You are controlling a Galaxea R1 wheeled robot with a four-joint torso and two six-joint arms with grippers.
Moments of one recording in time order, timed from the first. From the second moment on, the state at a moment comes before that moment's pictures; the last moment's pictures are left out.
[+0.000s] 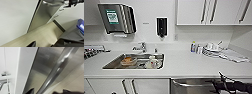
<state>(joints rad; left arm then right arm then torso) 0.64 1.70 -0.91 -0.13 0.37 0.13 -0.52 2.15 -1.60 0.37 -0.28 0.92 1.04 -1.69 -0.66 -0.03</state>
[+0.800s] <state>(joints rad) 0.64 1.70 -0.91 -0.13 0.37 0.13 -0.44 2.23 -1.66 -0.03 -0.65 1.63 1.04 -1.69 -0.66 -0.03</state>
